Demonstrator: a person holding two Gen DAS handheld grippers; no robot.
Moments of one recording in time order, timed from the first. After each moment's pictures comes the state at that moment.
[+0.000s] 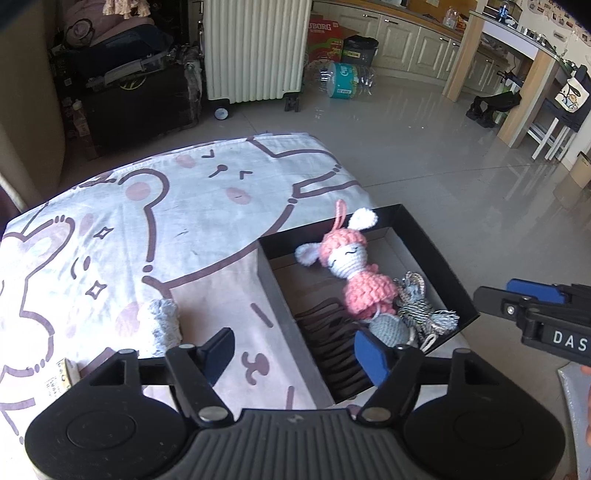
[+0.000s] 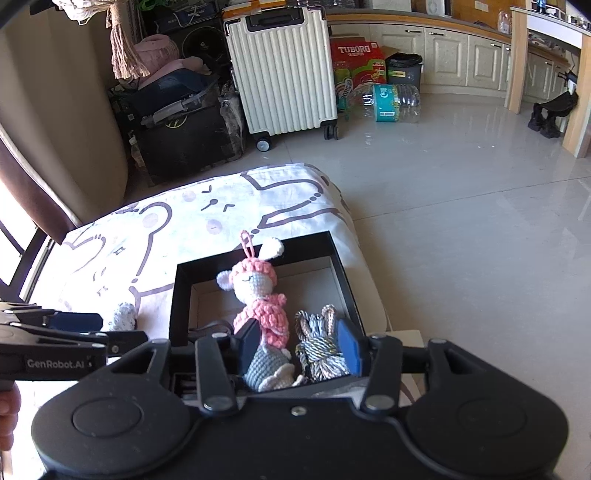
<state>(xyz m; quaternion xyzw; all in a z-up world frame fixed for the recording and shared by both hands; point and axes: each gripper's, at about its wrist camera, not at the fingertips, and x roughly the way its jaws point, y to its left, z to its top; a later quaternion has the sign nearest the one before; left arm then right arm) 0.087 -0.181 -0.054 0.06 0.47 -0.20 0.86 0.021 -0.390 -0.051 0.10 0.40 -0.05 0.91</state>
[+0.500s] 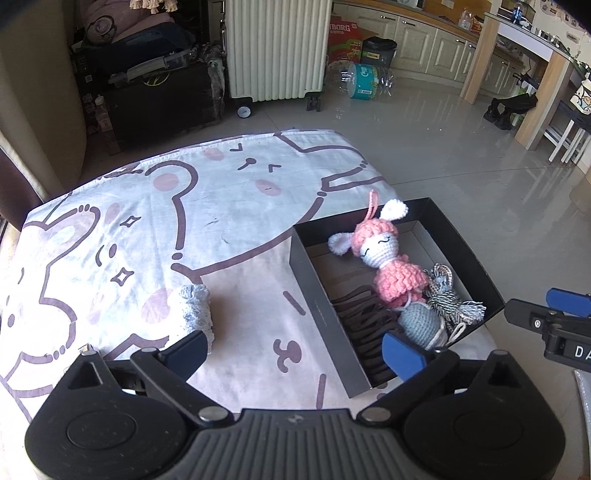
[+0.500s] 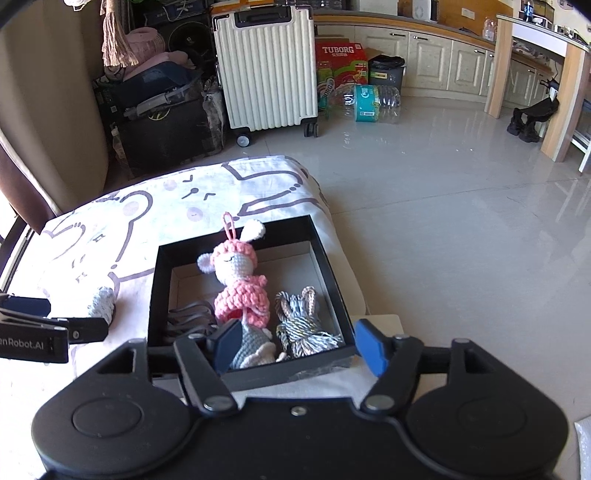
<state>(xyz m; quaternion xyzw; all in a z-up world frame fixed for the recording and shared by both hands) 0.082 -0.160 -0.062 0.07 0.47 -0.17 0.86 0.004 -0.379 -0.062 0.08 0.41 -0.09 0.91</state>
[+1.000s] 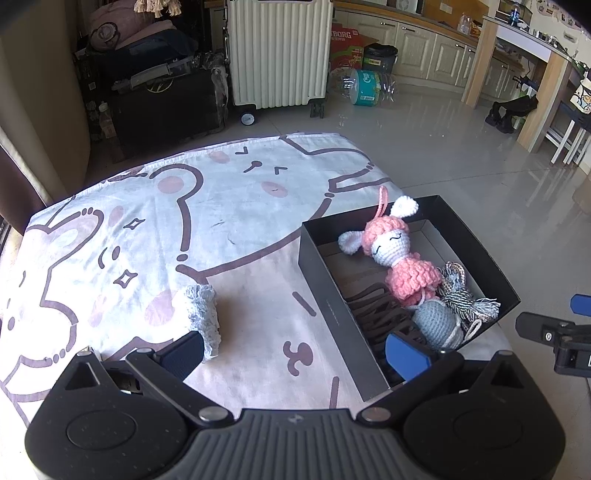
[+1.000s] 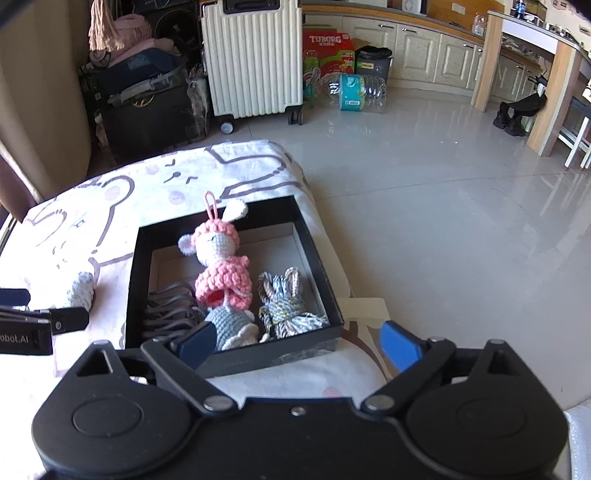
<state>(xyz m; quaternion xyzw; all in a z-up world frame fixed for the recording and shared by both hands) 0.079 -0.154 -0.077 0.08 0.45 -0.17 0.87 0.002 -0.376 -0.076 0.07 0.43 -0.11 0.90</state>
